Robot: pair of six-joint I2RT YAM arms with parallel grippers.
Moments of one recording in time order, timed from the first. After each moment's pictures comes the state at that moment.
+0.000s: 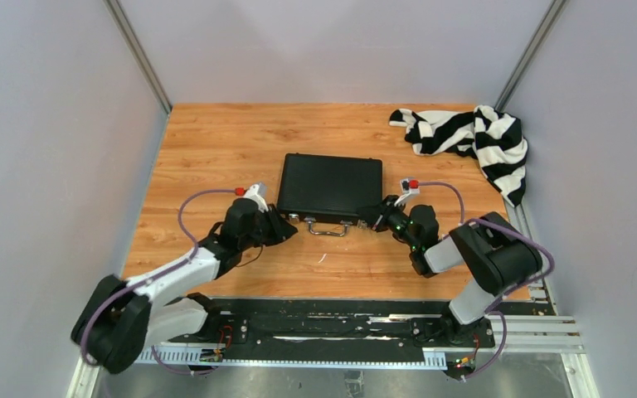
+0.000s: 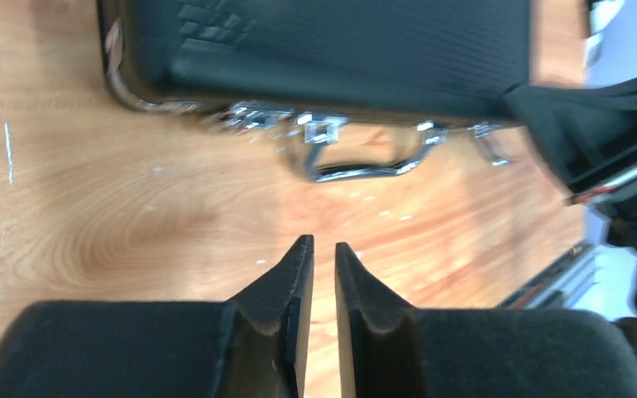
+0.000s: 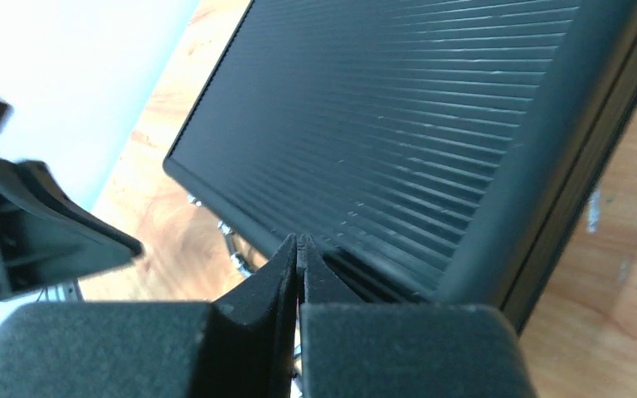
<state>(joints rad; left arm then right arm) -0.53 1.18 0.37 0.23 0.15 -0.78 0.43 1.69 0.27 1.31 -0.29 0.66</state>
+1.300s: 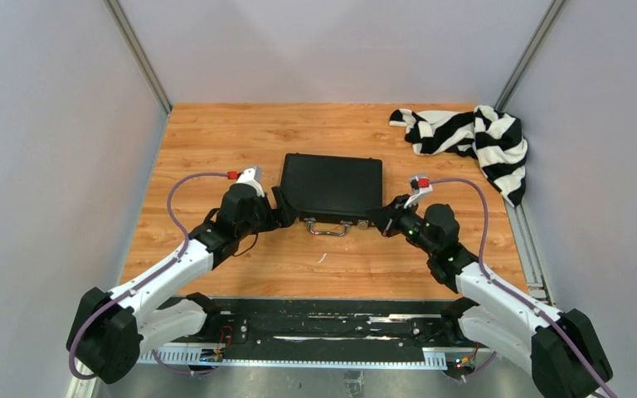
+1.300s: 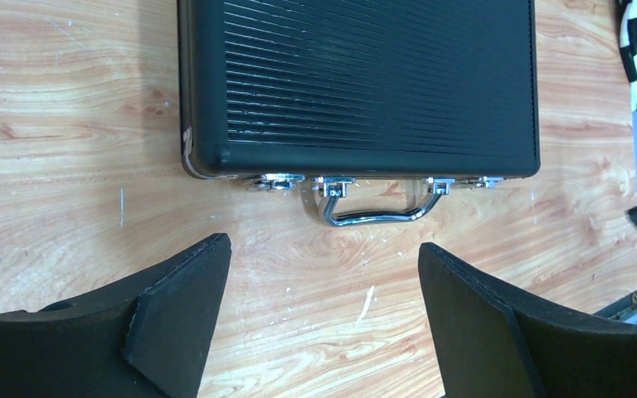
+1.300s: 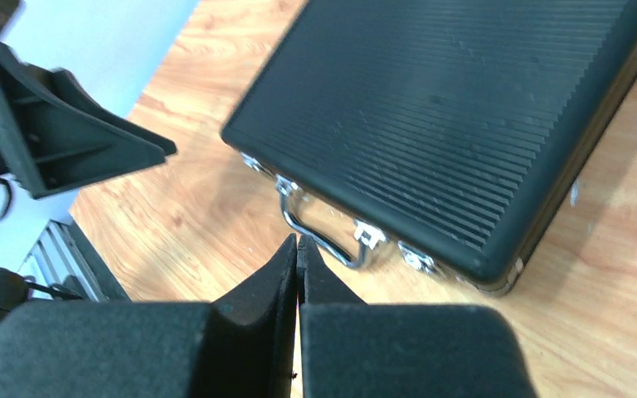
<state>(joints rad) -0.54 1.02 0.57 -0.08 -0.03 -0.65 0.51 0.93 0.33 0.44 -0.23 0.51</state>
